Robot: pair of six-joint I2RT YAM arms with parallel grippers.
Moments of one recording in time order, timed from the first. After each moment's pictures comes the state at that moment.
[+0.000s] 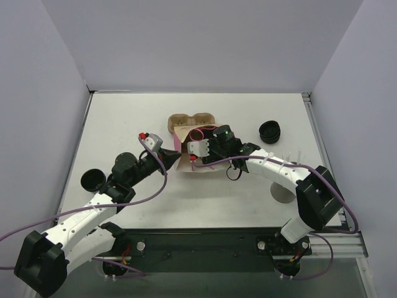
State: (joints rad) left arm -0.55 0.94 0.48 0.45 0.32 -0.21; right arm 0.69 1.56 1.02 -0.12 0.09 -1.17
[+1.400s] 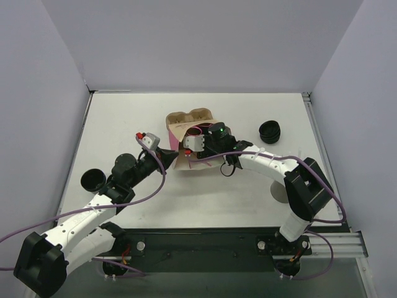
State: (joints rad) left arm -0.55 0.92 0.47 0.44 0.24 -0.26; right arm 0.69 1.68 1.07 -0.01 0.10 -1.13
